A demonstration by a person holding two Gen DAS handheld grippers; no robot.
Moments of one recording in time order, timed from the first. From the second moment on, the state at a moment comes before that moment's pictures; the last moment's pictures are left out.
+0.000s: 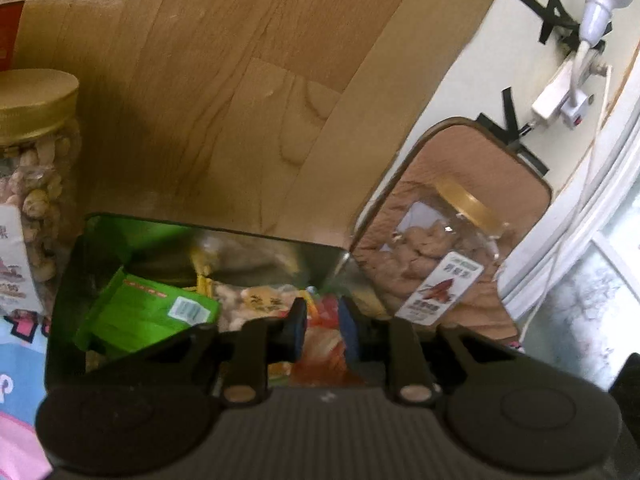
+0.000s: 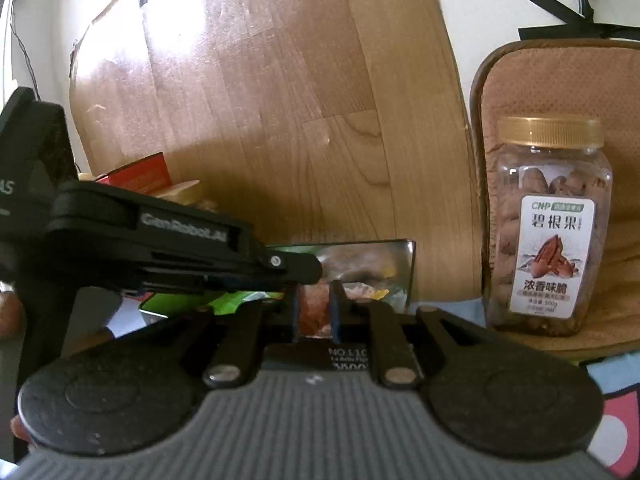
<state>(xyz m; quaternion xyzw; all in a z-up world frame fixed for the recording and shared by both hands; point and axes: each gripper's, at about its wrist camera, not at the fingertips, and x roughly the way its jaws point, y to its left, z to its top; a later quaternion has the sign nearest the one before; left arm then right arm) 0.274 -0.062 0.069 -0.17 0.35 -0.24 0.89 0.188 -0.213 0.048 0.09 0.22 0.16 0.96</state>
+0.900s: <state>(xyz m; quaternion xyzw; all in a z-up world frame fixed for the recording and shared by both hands) 0.086 0.041 0.019 -0.22 0.38 -0.27 0.86 0.121 -0.232 -0.008 0.28 0.36 0.19 0.87</state>
